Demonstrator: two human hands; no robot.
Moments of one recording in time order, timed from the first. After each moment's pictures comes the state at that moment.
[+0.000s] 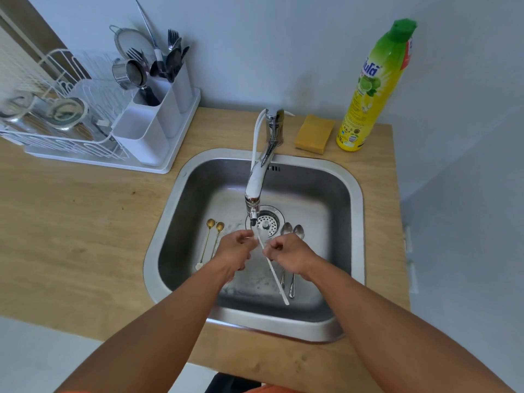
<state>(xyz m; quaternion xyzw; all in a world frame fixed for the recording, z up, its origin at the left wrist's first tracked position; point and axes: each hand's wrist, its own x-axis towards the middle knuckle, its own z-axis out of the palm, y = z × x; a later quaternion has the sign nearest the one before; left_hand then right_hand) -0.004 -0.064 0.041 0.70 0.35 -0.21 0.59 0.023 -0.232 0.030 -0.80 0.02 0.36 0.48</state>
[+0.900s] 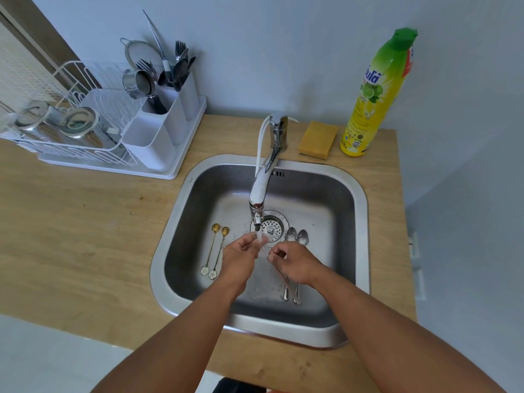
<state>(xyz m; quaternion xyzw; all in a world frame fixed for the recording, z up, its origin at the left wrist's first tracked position) -0.018 -0.079 0.036 0.65 0.35 -0.09 0.67 0.018 -0.237 0.024 -0.84 -0.08 0.33 0.43</state>
